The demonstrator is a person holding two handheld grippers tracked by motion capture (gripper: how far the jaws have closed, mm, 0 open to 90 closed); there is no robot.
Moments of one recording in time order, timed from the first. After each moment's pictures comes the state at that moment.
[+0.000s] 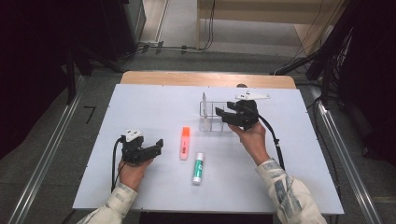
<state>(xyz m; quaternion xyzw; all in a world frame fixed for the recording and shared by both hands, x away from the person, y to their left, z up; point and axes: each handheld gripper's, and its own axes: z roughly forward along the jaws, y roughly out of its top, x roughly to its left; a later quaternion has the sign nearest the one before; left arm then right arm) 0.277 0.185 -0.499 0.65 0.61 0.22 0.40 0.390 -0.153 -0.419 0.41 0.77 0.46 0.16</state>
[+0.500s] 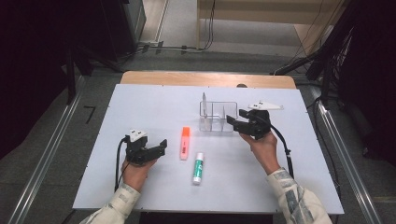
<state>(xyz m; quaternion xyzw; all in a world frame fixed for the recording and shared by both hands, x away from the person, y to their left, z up) 0.278 0.174 -0.499 0.65 0.60 0.21 0.41 0.370 -0.189 -0.434 0.42 0.77 0.45 0.17</state>
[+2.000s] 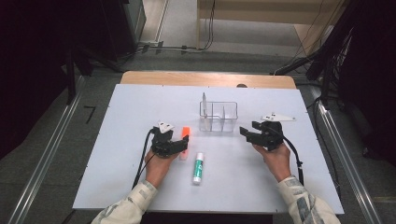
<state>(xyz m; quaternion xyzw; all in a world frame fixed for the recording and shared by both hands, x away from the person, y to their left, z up) 0.315 0.107 -0.497 0.70 0.56 0.20 0.40 0.354 -0.228 -0.458 0.45 0.77 0.42 0.17</state>
